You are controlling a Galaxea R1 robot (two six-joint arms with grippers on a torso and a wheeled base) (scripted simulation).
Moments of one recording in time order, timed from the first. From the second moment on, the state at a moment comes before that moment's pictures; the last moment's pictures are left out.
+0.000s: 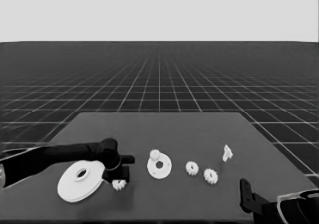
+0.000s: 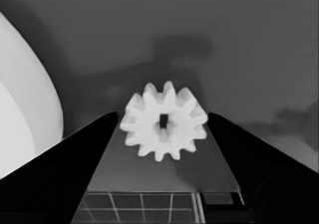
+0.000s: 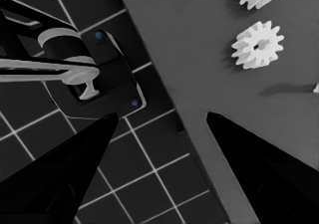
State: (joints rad) left arm 0.26 2.48 -1.14 0.43 1.47 -1.36; right arm -0.35 1.76 -0.39 -0.70 -1.18 0.32
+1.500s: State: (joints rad) left arm 0.01 2.93 -1.40 0.19 1.56 -1.53; right arm -0.35 1.76 -0.39 -0.70 -1.18 0.32
